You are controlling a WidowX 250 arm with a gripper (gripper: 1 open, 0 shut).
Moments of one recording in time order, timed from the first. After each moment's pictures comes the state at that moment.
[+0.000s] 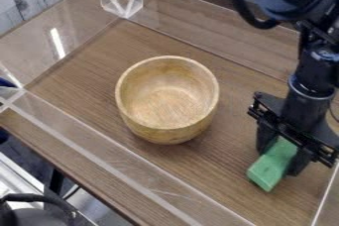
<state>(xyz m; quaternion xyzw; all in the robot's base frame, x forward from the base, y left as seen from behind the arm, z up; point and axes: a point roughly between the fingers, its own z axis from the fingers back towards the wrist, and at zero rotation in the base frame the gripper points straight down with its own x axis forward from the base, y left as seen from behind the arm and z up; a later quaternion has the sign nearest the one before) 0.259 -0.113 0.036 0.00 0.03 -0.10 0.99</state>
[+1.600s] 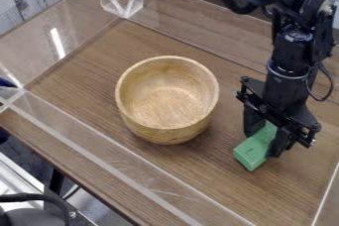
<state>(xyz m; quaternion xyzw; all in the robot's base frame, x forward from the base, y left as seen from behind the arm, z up) 0.274 -0.094 0.032 -0.03 0.02 -0.15 0.99</state>
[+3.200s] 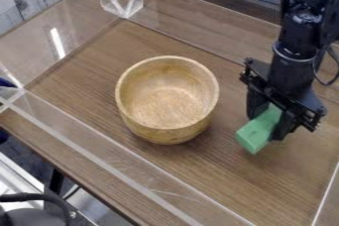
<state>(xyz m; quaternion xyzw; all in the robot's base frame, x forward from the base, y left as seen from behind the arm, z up) 0.284 -0.092 0.051 0.00 0.00 -0.16 0.99</state>
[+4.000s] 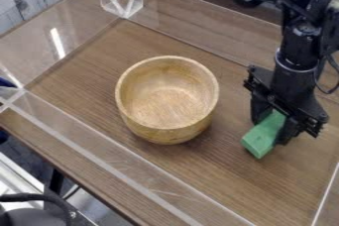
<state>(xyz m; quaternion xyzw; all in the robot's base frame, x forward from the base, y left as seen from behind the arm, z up) 0.291 -0.098 0.039 0.00 -0.03 -0.15 0.99</state>
